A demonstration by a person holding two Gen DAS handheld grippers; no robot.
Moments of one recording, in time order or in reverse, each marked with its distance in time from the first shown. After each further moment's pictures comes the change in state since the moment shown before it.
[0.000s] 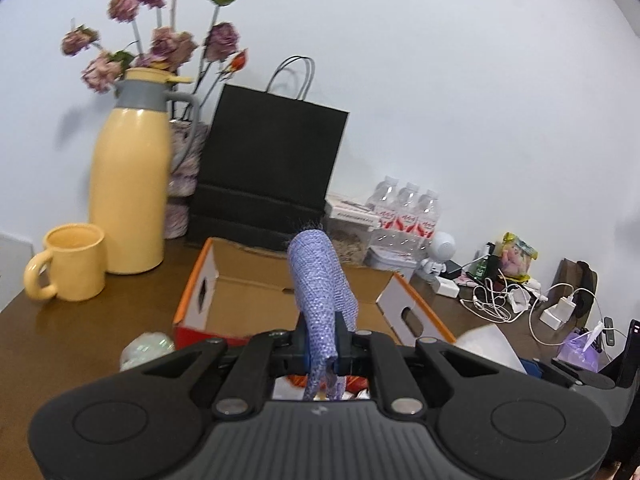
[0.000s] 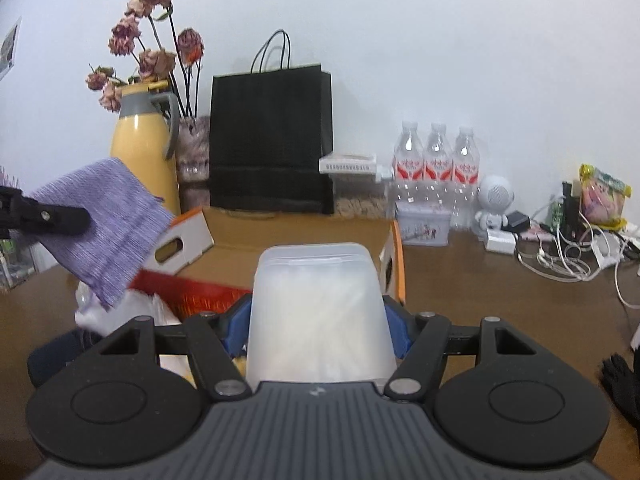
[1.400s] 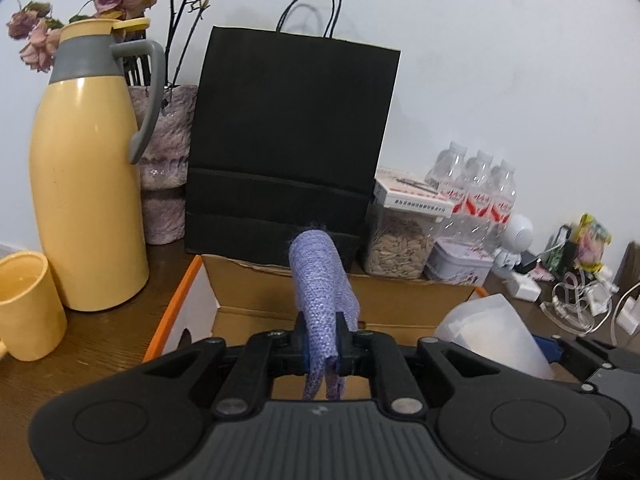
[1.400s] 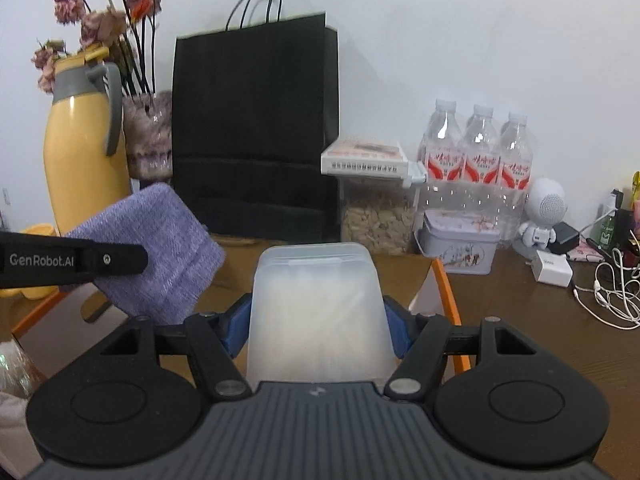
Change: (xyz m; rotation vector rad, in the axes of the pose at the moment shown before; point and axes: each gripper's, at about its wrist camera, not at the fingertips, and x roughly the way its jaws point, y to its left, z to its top) left arm 0.178 0.012 0.045 0.042 0.115 0.154; right arm 0.166 0.002 0.055 -0.011 0.115 -0.014
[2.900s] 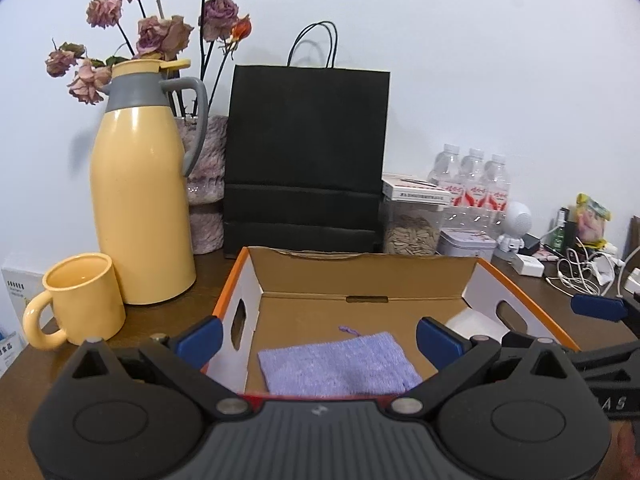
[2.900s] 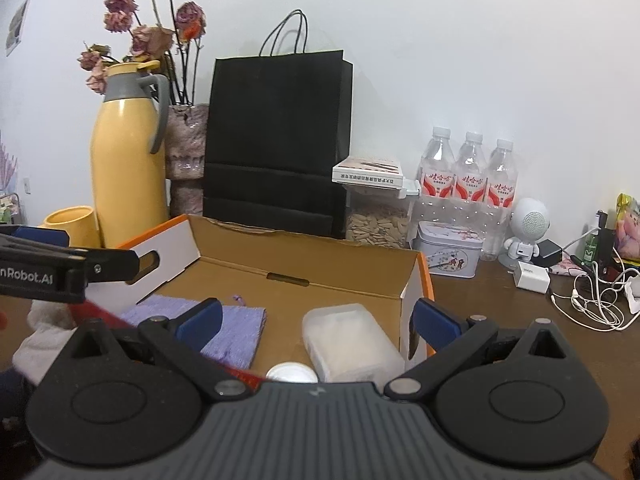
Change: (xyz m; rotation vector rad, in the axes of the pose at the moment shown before) left arm -0.075 0.013 -0.056 0.083 -0.105 0.045; right arm -0.076 0.002 -0.037 -0.066 -0.099 0.029
